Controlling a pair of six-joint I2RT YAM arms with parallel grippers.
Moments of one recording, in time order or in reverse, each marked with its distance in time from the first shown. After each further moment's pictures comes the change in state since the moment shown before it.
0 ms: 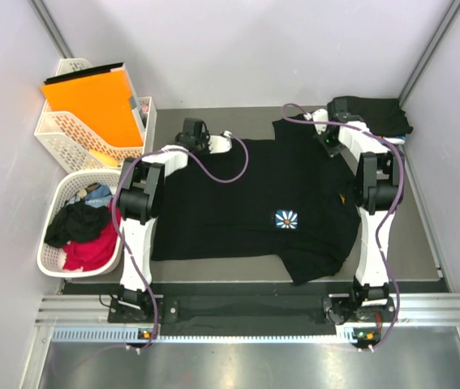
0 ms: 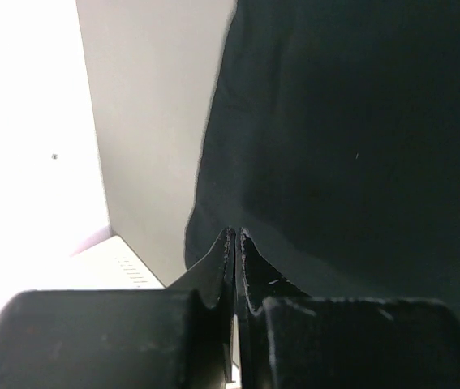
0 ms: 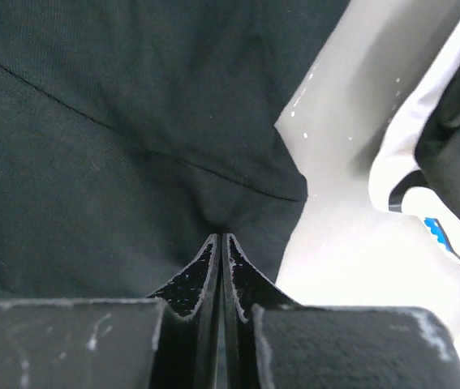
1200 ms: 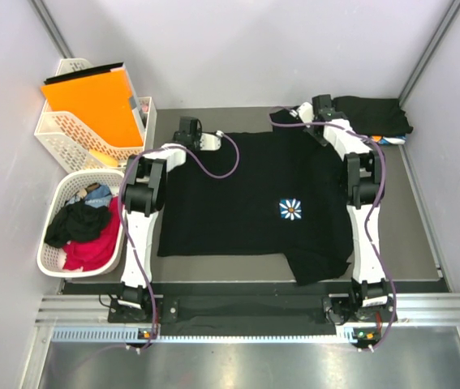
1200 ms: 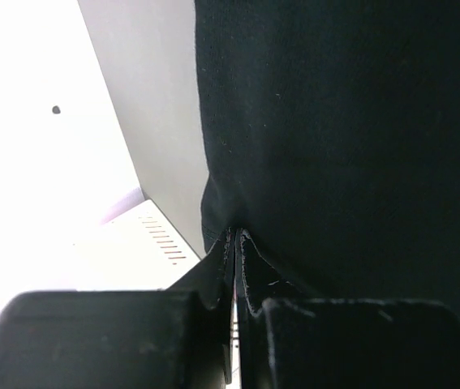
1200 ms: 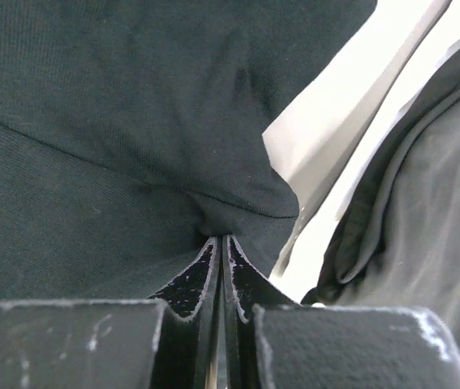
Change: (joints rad) left arm 0.059 0.180 0.175 0.027 -0.178 0.171; right arm 0.062 0.212 0.288 0.045 0.169 -0.165
